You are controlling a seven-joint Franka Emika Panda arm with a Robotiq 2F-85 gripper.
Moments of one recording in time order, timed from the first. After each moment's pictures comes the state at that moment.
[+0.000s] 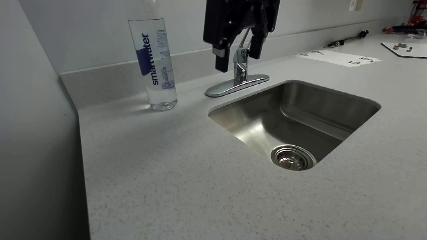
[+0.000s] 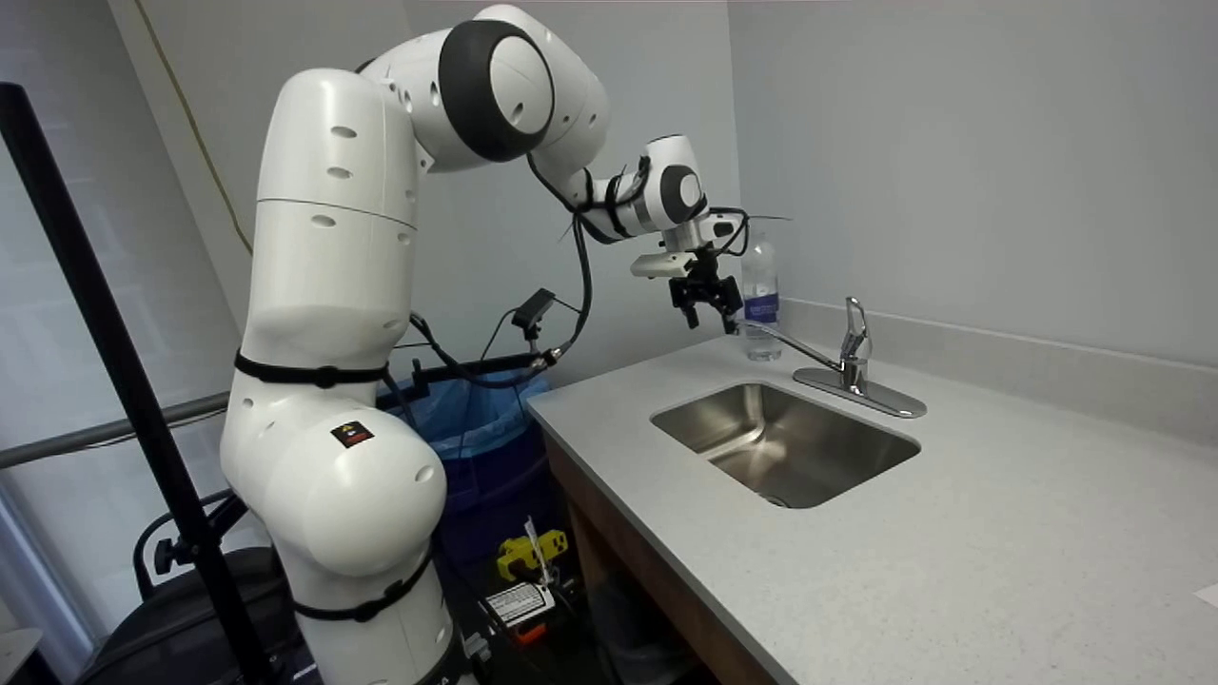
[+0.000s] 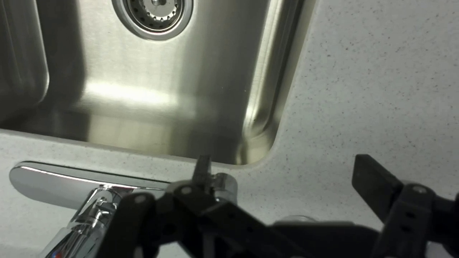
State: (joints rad) arm 0.34 0.37 0.12 -1.71 -0.19 2.24 0.44
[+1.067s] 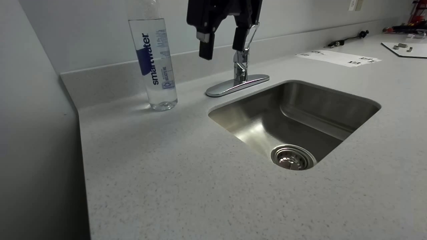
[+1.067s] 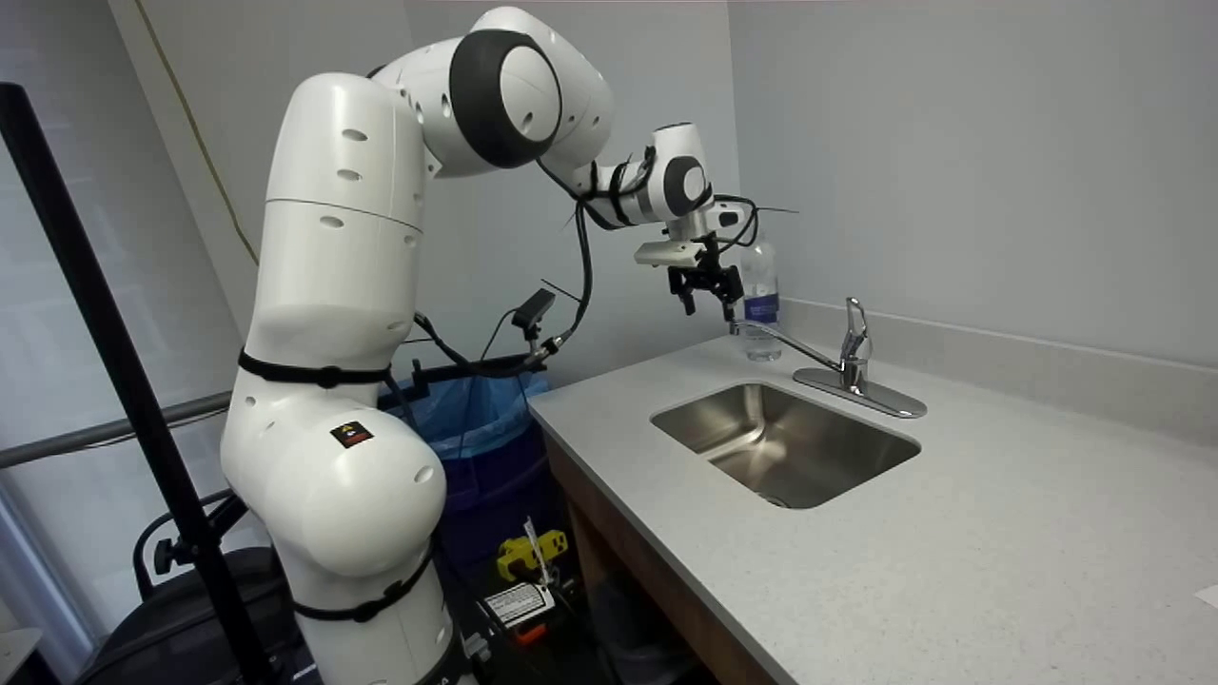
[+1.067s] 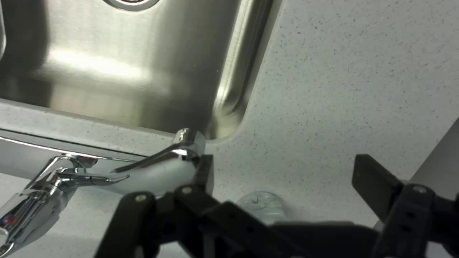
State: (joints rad) arm 0.33 0.40 0.13 -1.64 -0.09 2.24 0.28
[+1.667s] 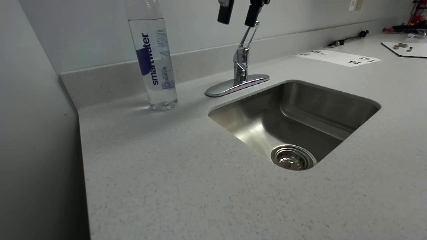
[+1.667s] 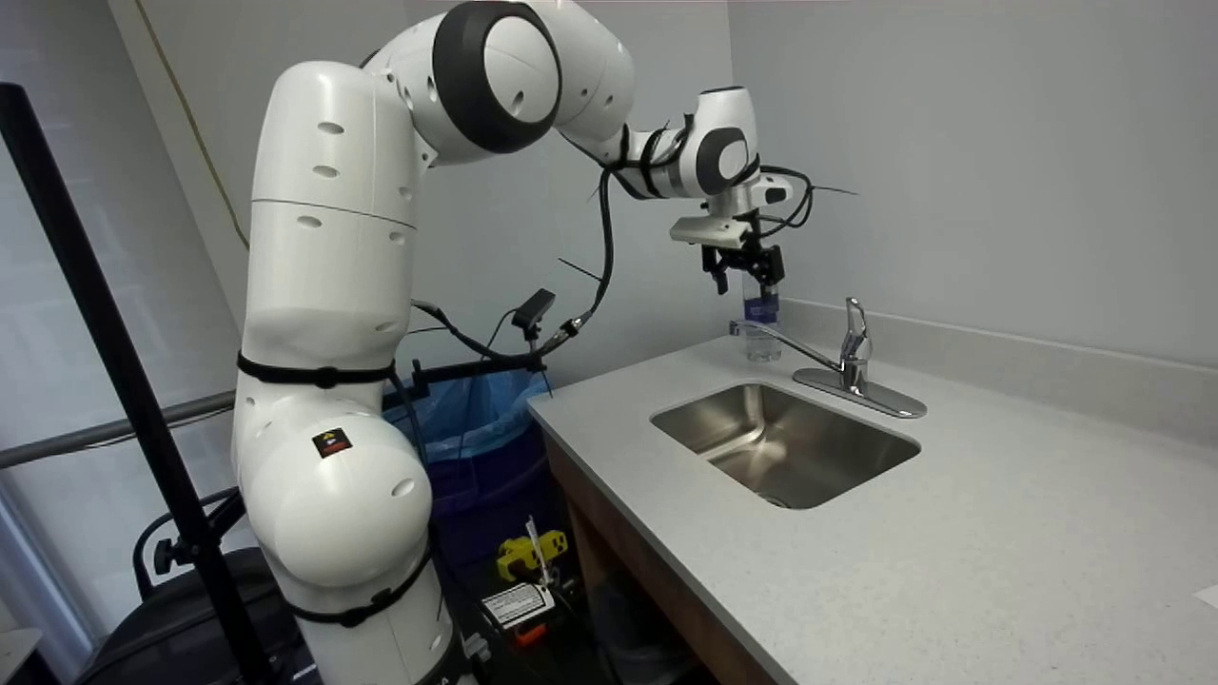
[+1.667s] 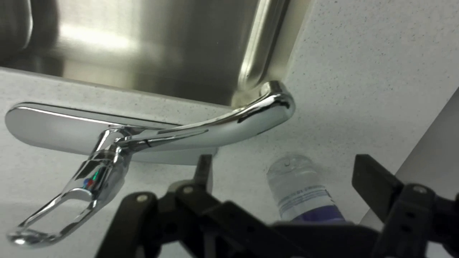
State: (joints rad) arm 0.20 0.35 0.13 -1.63 0.04 2.24 0.11
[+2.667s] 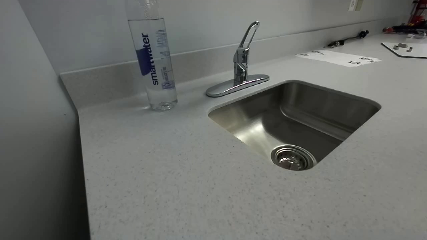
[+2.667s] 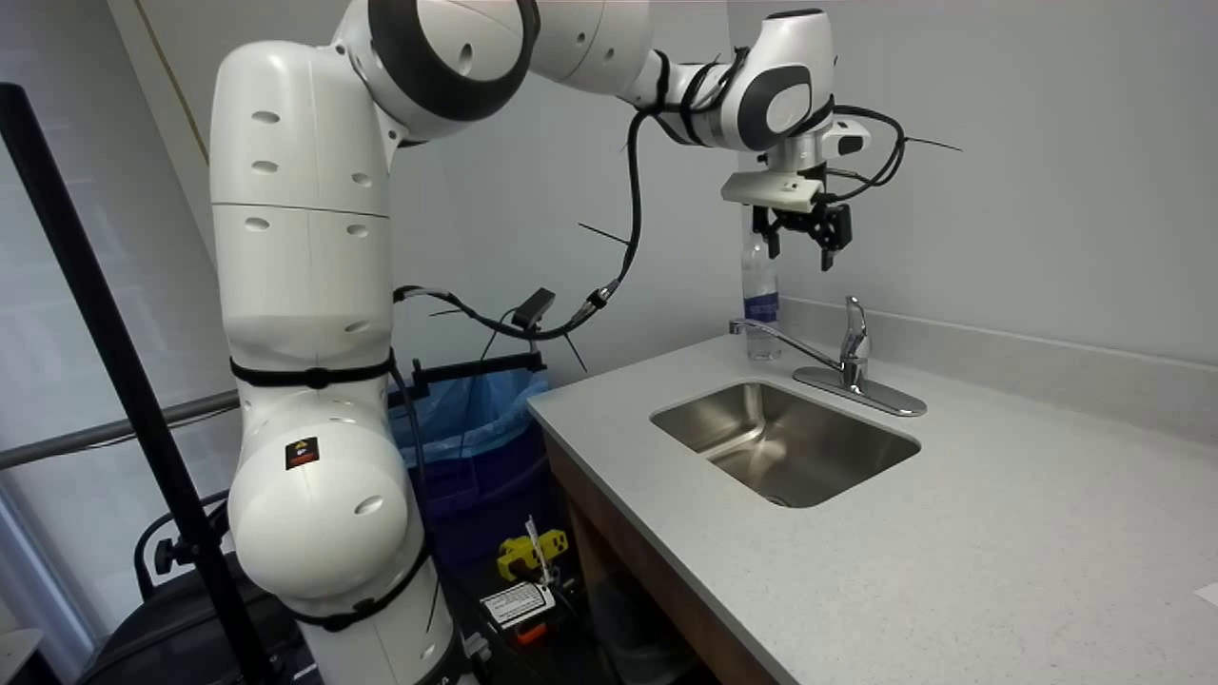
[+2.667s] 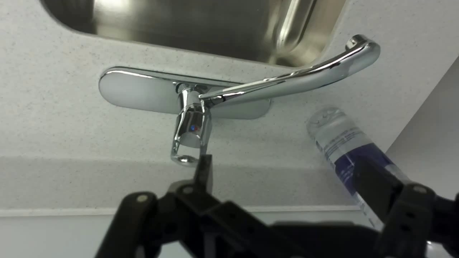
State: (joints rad) arm 0.03 0.24 0.12 -1.67 0.21 2.22 -0.13
